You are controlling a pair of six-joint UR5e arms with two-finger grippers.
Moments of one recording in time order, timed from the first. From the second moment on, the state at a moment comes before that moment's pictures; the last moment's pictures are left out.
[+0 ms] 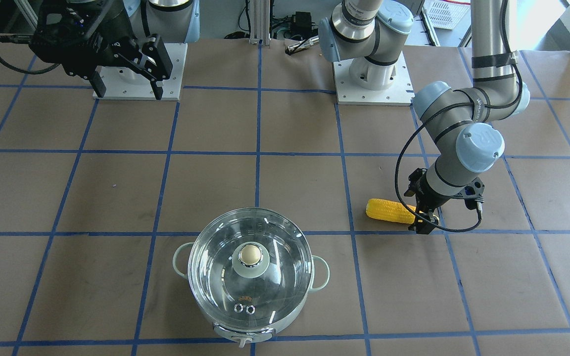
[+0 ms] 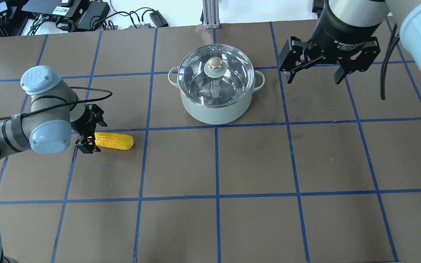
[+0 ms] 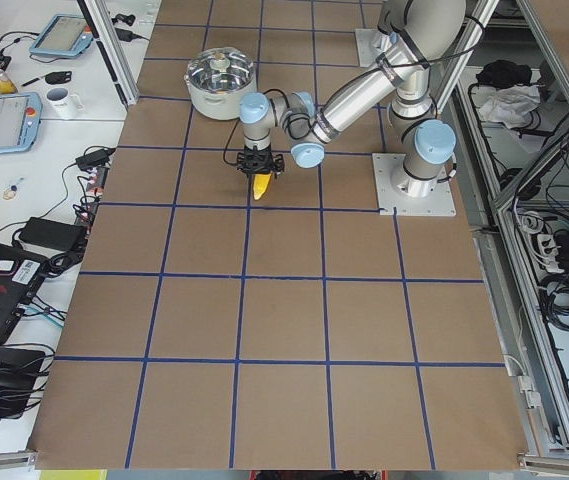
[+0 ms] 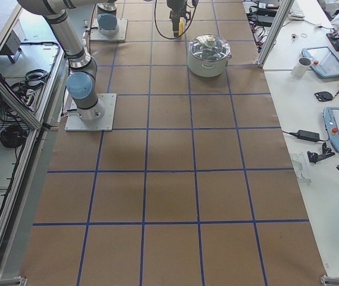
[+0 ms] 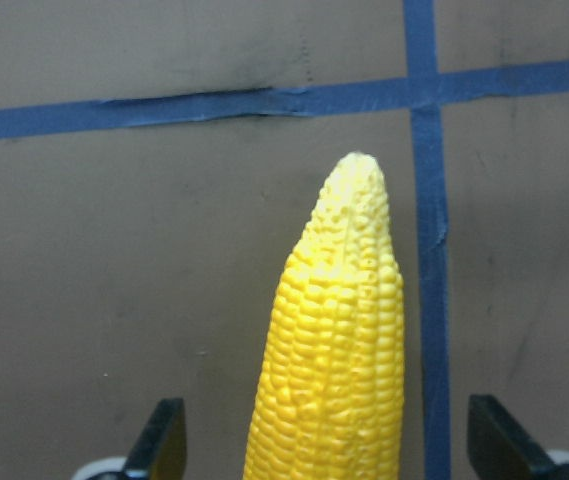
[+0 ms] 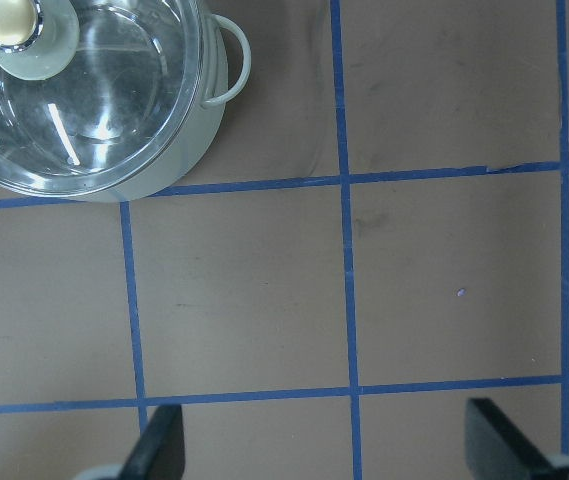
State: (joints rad) left arm -1.29 -1.87 -2.05 -0.84 1.56 -1.24; right arm 1.65 -1.64 1.53 -1.52 -1.55 0.14
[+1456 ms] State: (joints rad) left arm -1.32 -1.87 -2.05 -0.84 1.56 -1.25; right arm 1.65 -1.64 1.53 -1.52 -1.56 0.14
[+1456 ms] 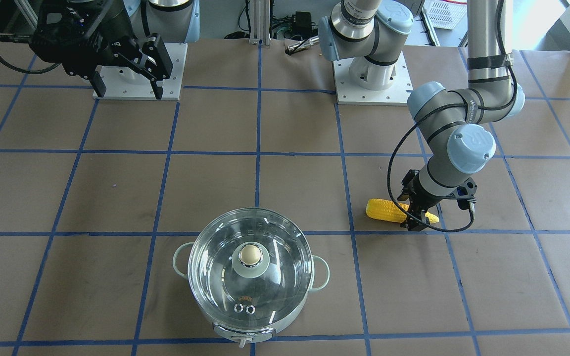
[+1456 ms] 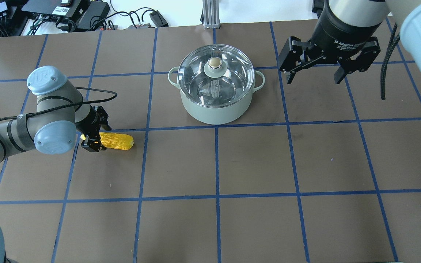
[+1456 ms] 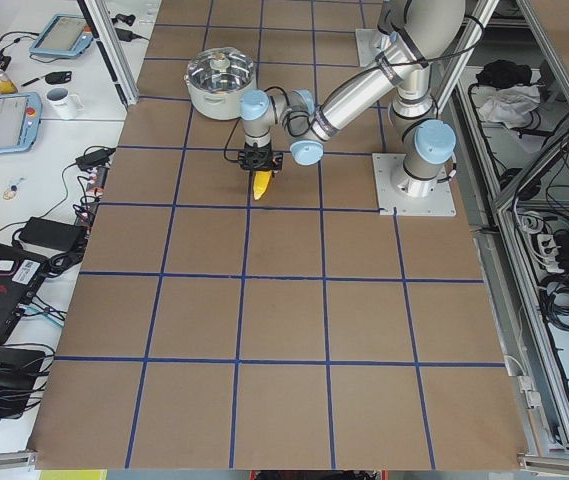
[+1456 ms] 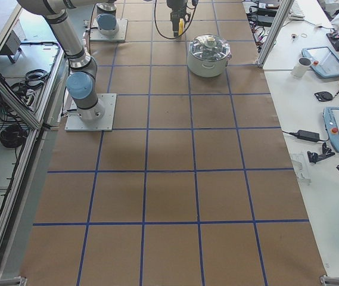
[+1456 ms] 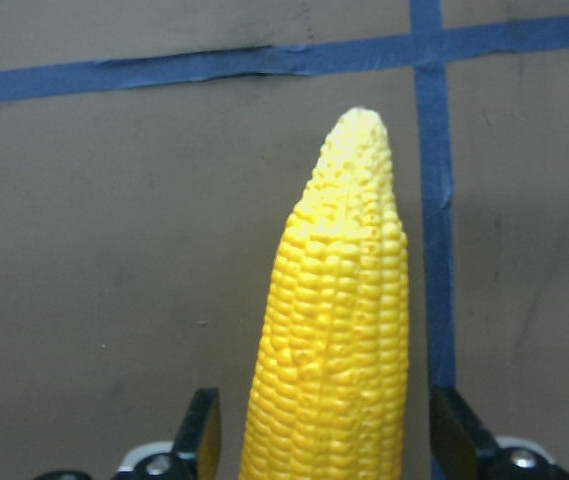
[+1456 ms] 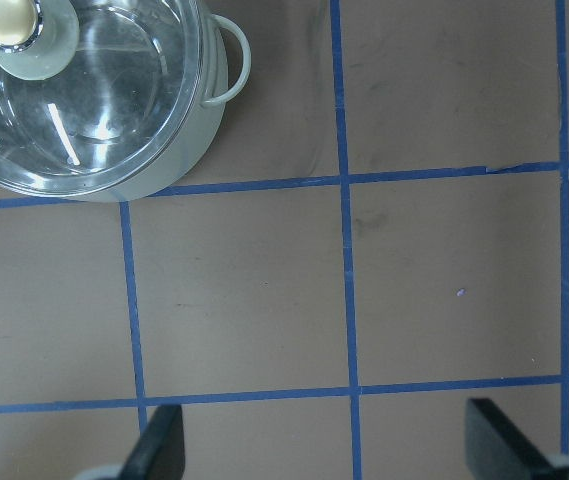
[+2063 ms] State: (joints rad) left arm -1.33 -1.86 -2.05 -0.84 1.56 -1.26; right arm 1.65 -1.64 1.53 -1.53 -1.56 0.13
